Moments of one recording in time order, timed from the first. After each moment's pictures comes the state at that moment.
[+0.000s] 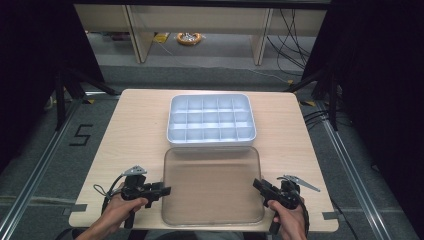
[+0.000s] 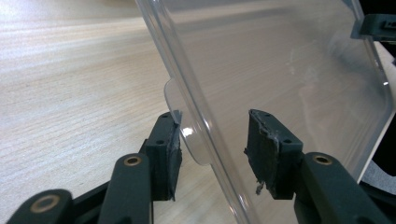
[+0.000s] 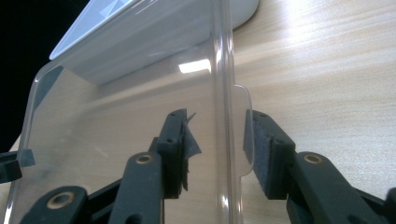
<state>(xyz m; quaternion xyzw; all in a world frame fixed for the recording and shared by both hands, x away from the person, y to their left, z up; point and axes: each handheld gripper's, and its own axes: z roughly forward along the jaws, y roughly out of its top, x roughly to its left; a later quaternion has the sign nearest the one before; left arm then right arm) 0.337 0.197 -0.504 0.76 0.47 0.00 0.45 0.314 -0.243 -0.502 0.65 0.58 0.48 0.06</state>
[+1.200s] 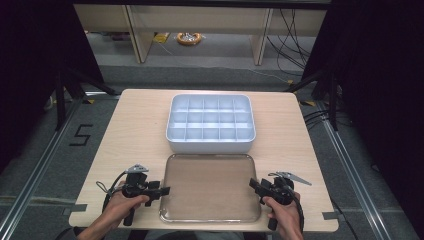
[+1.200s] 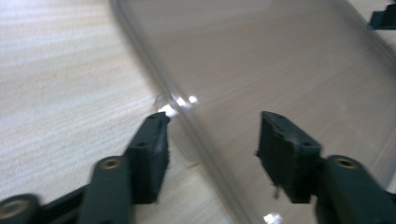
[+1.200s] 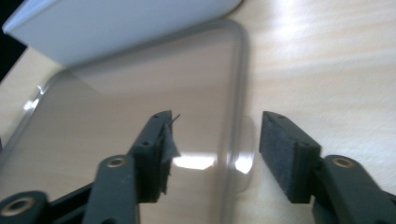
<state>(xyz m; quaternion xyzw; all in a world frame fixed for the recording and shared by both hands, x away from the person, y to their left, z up) 0.347 0.202 -0.509 0.77 0.48 0.01 0.42 0.331 -0.237 -0.512 0.64 0.62 0.45 0.09</state>
